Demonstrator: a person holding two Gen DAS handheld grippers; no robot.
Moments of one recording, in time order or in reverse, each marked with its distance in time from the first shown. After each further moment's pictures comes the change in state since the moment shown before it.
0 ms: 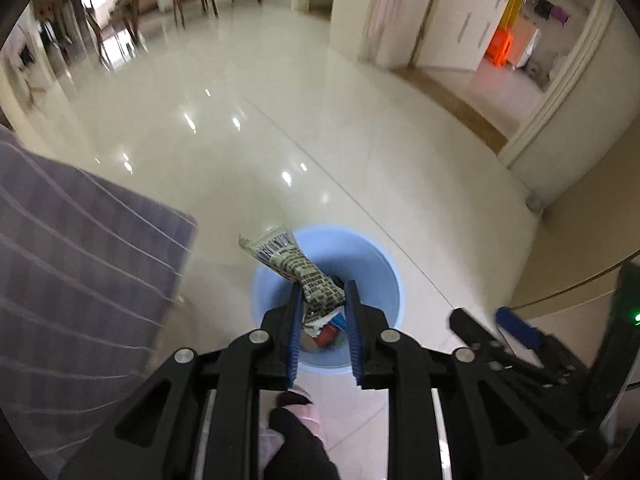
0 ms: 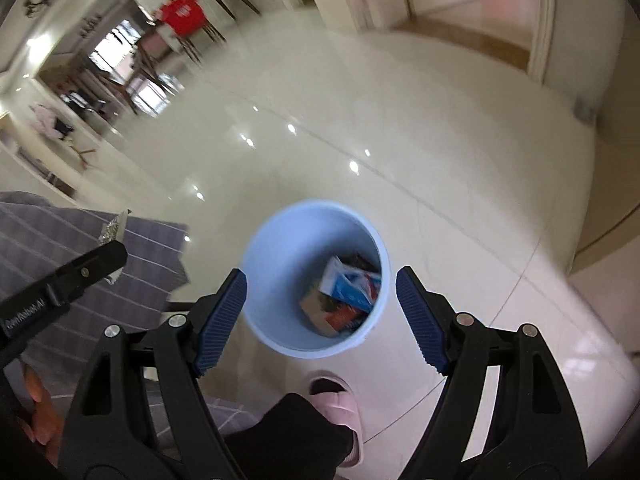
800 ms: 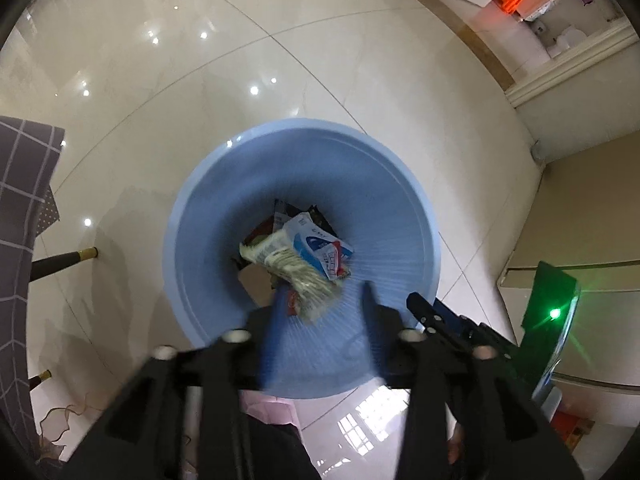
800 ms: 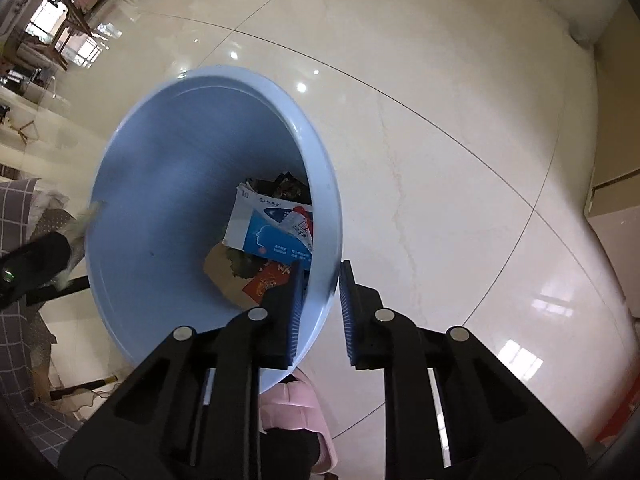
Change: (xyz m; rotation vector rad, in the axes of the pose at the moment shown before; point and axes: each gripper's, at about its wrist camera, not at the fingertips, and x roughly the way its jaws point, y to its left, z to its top) left arm 0.175 0.023 -0.015 -0.040 0.285 -0.108; right arm 0.166 -0.043 -0.023 0.058 0.253 -0.170
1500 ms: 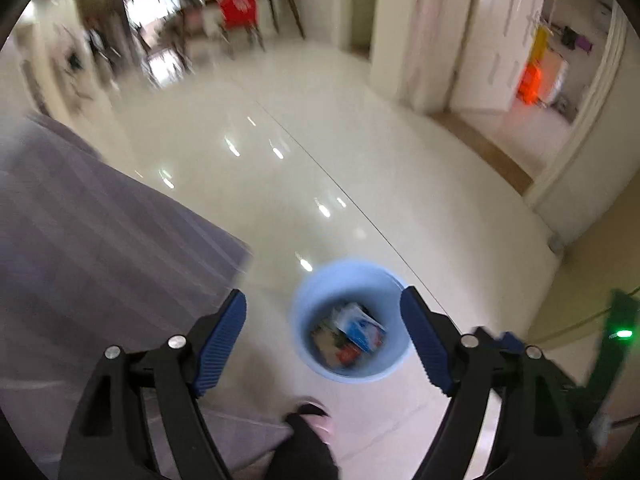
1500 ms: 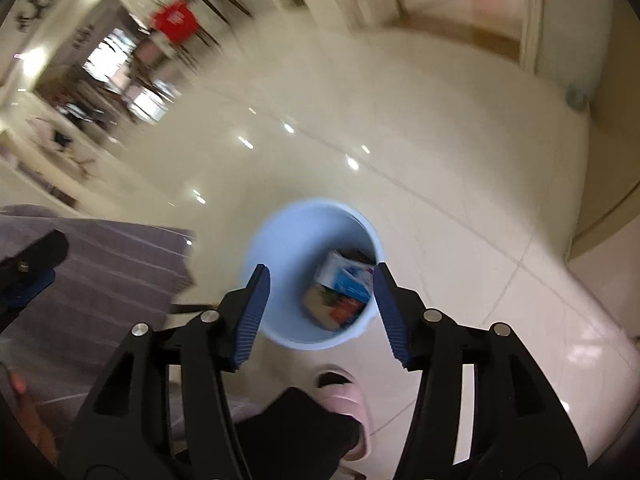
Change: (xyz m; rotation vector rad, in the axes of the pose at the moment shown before) left arm -0.299 -0.062 -0.086 -0.049 -0.502 0.294; right arm -0.291 0.027 -0.044 -0.058 -0.350 0.254
